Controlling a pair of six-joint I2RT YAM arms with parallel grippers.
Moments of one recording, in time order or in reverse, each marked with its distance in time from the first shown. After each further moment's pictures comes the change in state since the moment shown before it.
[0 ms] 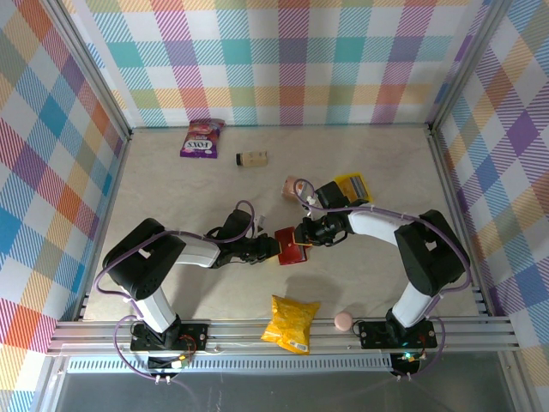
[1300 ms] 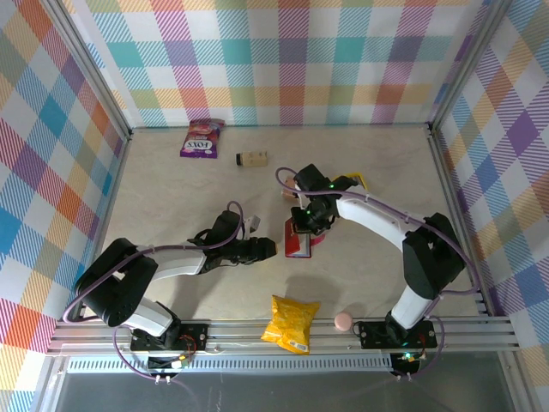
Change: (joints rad) left arm 0.013 -0.222 -0.066 -0.149 -0.011 0.100; right arm 0.130 0.002 0.362 -0.481 0.344 -0.002
